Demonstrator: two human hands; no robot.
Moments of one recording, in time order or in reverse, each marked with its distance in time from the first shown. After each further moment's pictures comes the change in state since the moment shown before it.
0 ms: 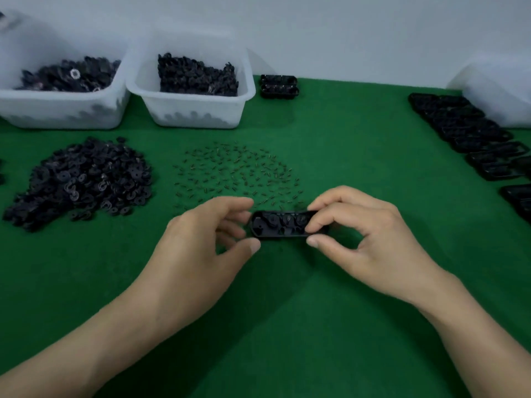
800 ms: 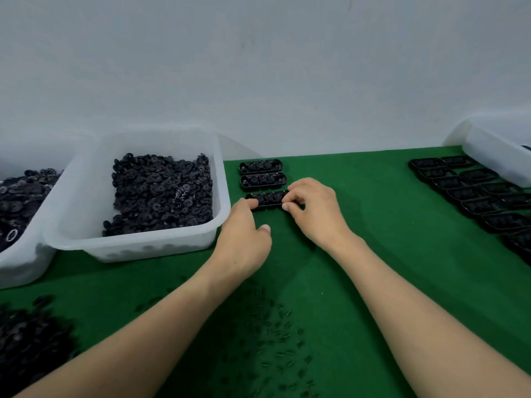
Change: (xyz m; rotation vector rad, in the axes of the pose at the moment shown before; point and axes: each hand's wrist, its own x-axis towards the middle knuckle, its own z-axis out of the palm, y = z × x) left_hand 0.253 -0.017 0.056 -0.129 -0.007 -0.184; right_hand 0.220 0.158 0.029 -0.089 0.282 0.246
